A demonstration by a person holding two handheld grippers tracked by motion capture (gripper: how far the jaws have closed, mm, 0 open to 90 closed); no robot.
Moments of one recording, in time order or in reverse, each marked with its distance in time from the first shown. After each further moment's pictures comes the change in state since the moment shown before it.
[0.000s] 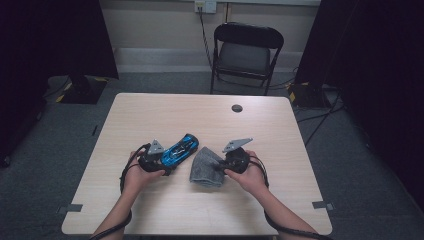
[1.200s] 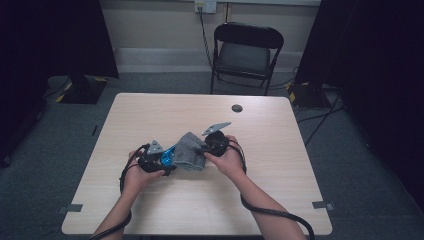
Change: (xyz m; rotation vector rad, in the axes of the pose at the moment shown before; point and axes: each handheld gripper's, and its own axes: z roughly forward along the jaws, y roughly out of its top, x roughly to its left) left arm 0.000 -0.001 -0.001 0.000 -0.006 -0.020; right arm 0.004 0.065 0.043 -0.017 -0.044 0.010
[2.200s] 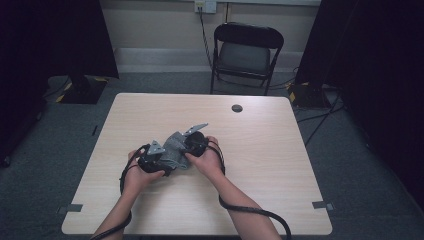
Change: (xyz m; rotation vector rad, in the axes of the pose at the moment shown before) left arm -0.001 0.000 0.000 0.001 0.011 0.007; right arm 0.022 0.019 0.053 0.032 -0.032 0.009
